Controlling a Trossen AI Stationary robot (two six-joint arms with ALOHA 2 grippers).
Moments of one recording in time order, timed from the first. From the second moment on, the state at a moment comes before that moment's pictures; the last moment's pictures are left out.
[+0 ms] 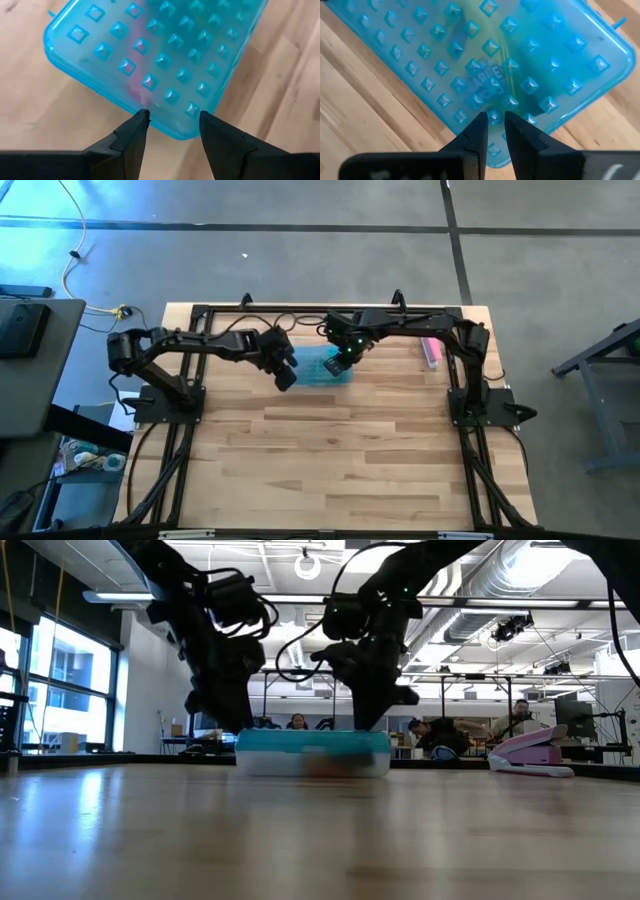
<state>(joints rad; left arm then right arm) 0.47 1.52 0.83 -0.38 0.14 -0.32 -0.35 1.97 1.52 -0.87 -0.22 0.47</state>
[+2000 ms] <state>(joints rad) 0.02 0.57 0.35 -0.04 0.12 -0.41 -0.31 1.51 1.52 -0.76 -0.06 0.27</state>
